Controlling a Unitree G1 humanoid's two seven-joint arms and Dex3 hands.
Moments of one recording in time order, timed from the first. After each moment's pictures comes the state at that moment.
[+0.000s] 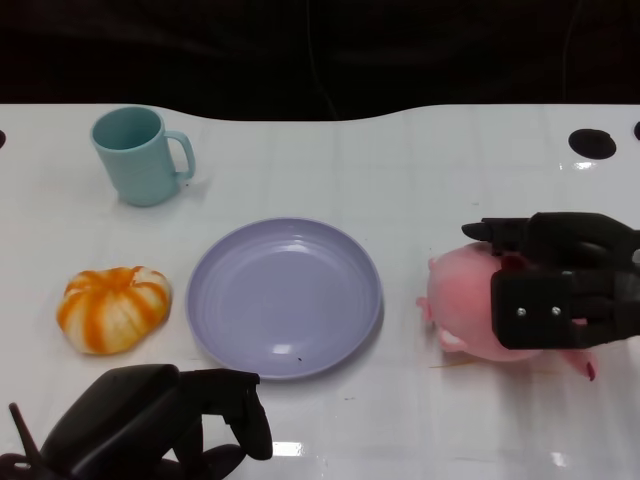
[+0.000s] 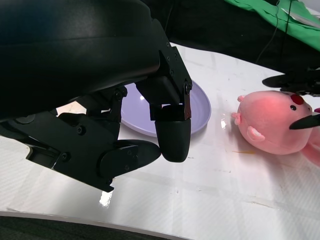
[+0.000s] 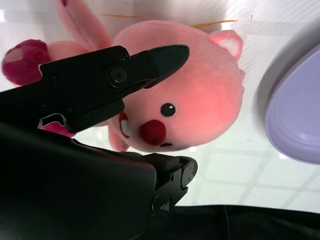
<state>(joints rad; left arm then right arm) 0.30 0.42 -0.15 -0.58 0.48 0.05 -0.34 -0.52 -0.43 0.37 0.29 -0.64 0.05 0.46</state>
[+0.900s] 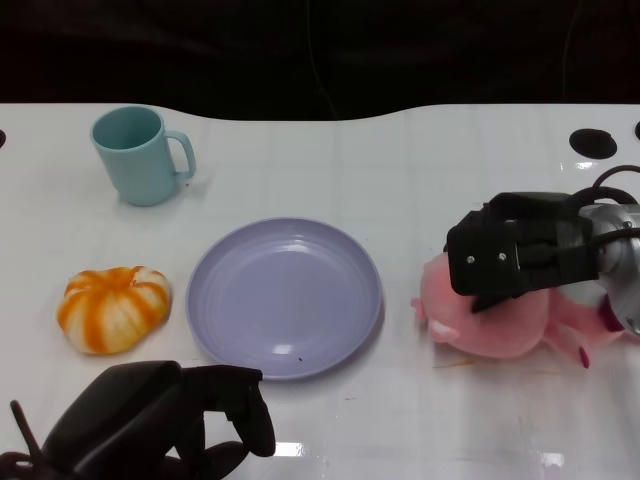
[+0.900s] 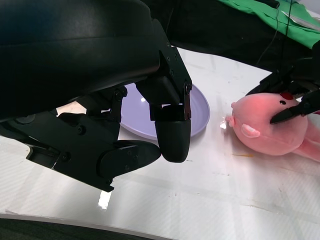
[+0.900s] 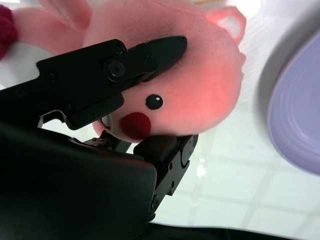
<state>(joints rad) 0.30 0.42 -0.16 -0.61 0.49 0.09 -0.34 -0.76 -0.34 0.49 0.61 -0.63 0.04 0.48</state>
